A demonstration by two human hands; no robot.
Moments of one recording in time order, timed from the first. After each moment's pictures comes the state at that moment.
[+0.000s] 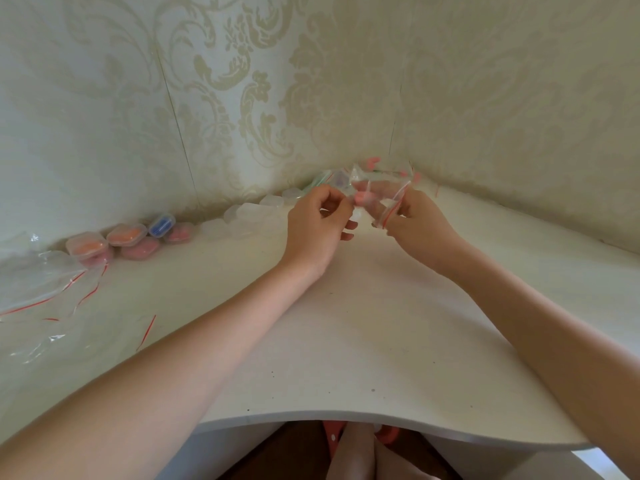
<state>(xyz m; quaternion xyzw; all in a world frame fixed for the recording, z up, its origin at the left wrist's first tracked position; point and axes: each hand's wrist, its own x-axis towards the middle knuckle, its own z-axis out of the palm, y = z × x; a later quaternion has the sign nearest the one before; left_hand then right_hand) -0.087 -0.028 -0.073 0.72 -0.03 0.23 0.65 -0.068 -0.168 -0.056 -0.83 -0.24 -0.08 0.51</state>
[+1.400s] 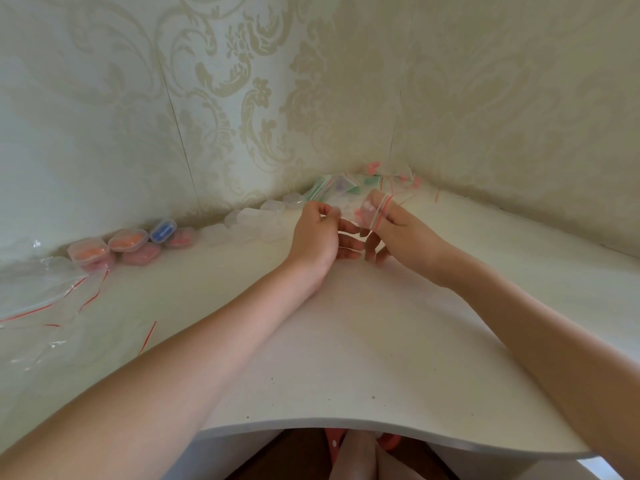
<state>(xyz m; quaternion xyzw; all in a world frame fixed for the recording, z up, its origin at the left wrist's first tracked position) -0.091 -0.035 -0.066 0.66 0.05 0.11 0.74 -0.074 -0.160 -0.056 -0.80 -0.26 0.03 0.54</state>
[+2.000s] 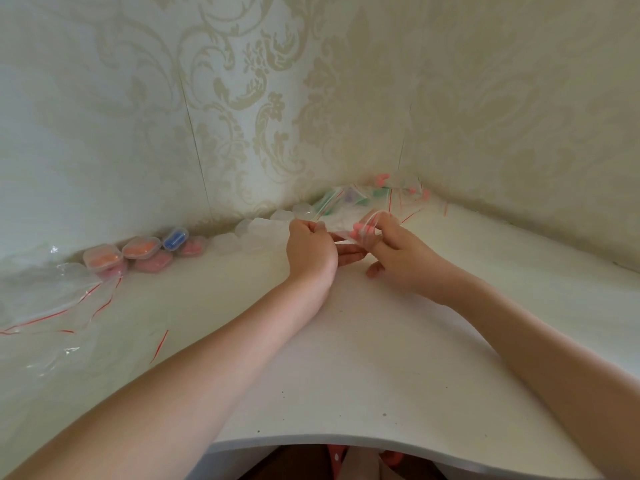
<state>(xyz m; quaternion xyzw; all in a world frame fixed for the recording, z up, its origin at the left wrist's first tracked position) -0.093 -0.031 -0.062 0.57 0.15 0.16 0.79 -0.071 -0.150 -0.065 -0.81 -0.28 -0.01 0.51</state>
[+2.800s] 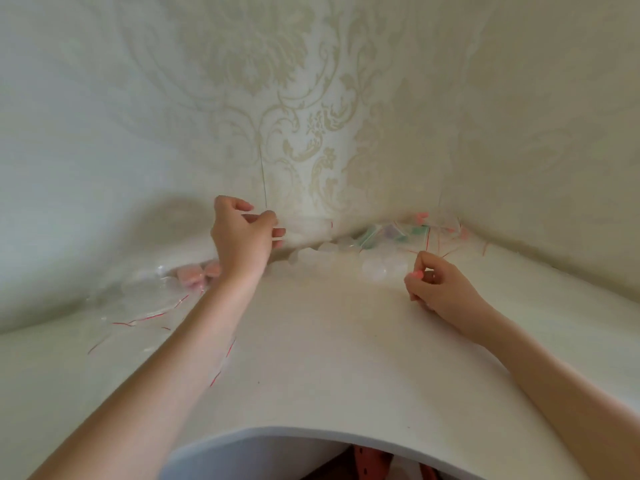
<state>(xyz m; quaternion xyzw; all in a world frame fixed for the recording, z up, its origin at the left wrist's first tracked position) -0.144 0.084 -0.005 0.64 0.18 0.44 0.60 -0.080 -0.164 -0.060 -0.81 -0.21 0.01 0.55</state>
